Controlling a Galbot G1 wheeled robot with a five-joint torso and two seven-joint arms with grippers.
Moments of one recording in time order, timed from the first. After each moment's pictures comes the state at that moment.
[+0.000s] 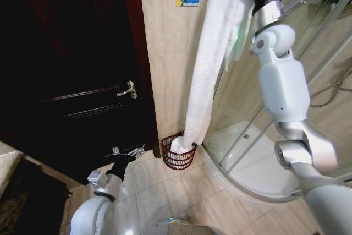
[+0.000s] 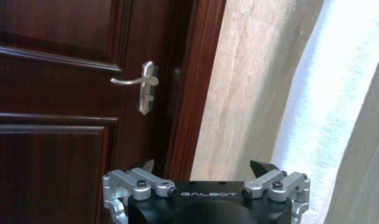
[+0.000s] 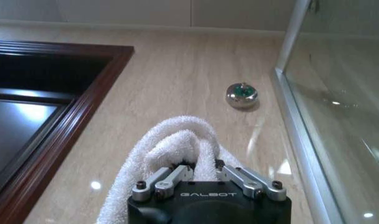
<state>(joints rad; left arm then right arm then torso) 1.72 -1.52 -0.68 -2.35 -0.29 0.22 0.16 0.14 1.15 0.15 1.35 0.73 0.15 -0.14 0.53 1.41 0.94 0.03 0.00</state>
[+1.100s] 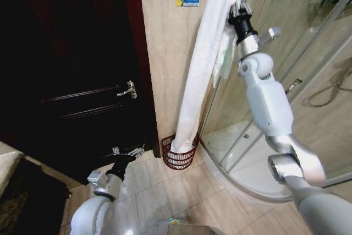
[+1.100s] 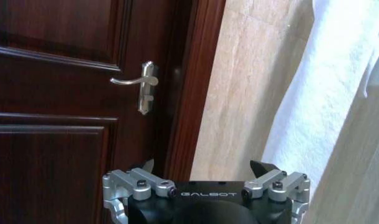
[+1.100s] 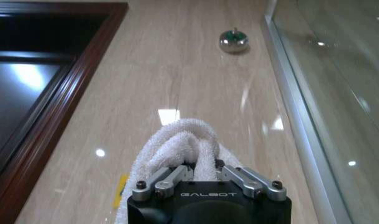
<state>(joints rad) 1.72 -1.52 -0.68 -2.35 -0.29 0.22 0.16 -0.11 1.14 0.20 1.44 0.71 0.15 -0.15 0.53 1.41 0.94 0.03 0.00</state>
